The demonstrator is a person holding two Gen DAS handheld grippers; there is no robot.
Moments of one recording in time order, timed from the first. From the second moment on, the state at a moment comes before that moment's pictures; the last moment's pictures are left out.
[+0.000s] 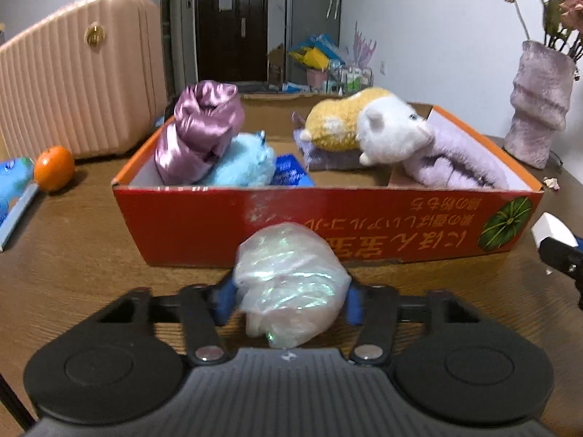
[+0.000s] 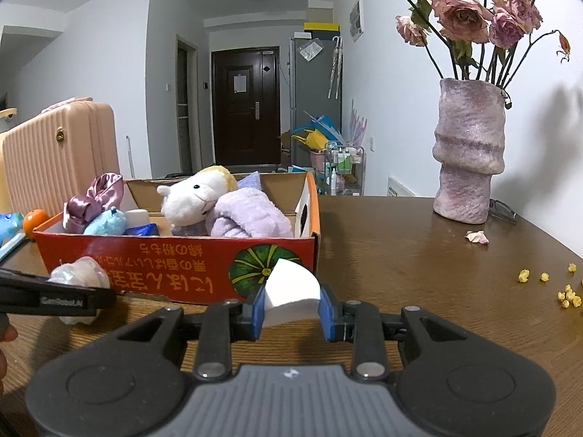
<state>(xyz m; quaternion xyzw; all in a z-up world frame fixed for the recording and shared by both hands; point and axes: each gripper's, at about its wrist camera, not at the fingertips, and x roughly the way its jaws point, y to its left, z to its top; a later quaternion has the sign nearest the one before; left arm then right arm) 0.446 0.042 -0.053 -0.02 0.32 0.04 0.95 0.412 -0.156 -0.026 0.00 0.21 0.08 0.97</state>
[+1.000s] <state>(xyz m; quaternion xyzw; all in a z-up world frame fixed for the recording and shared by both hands) 0.407 0.037 -0.013 -0.04 0.22 0.01 0.98 0.401 -0.152 -0.013 0.01 0.15 0.11 0.98</state>
